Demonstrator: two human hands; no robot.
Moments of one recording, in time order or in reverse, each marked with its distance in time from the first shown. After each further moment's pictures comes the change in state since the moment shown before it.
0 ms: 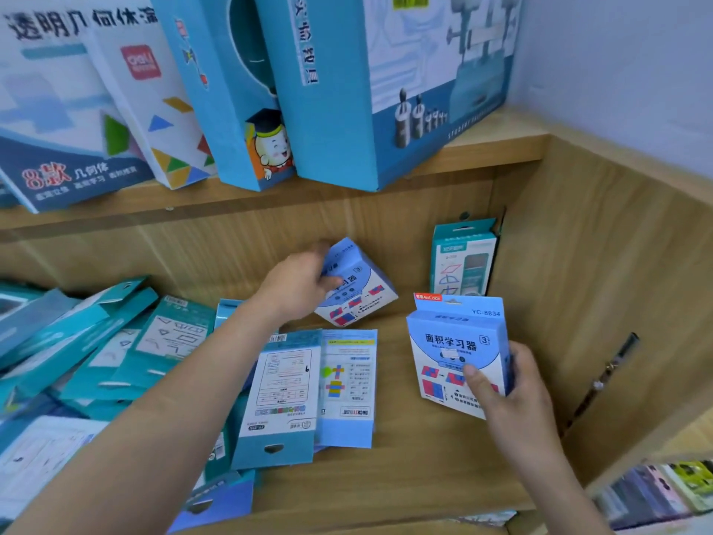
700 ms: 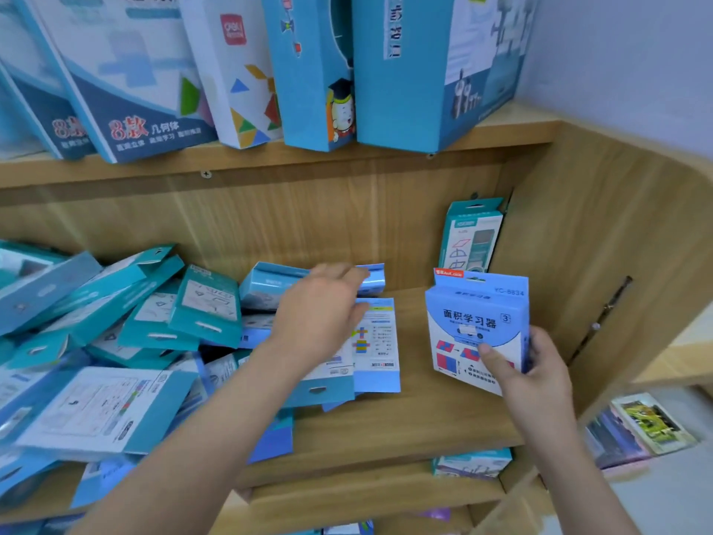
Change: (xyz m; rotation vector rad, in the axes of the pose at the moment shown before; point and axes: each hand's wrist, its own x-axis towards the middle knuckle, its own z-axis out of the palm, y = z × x) left_hand -0.112 0.012 0.001 0.171 0.178 0.184; right_hand -0.062 -0.032 0.009 0.017 0.125 0.013
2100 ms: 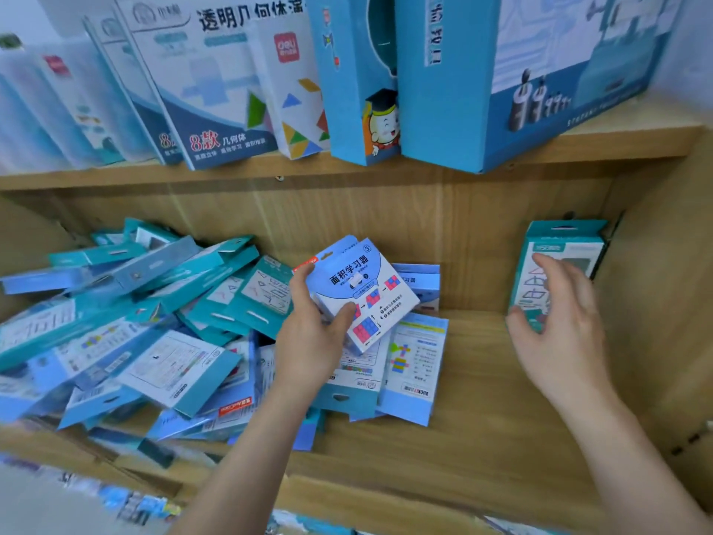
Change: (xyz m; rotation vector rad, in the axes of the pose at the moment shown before) left_hand -0.027 -0.006 0.018 -0.494 0.303 -0.818; right_hand 0.105 -0.024 0.038 -0.357 -0.134 -0.577
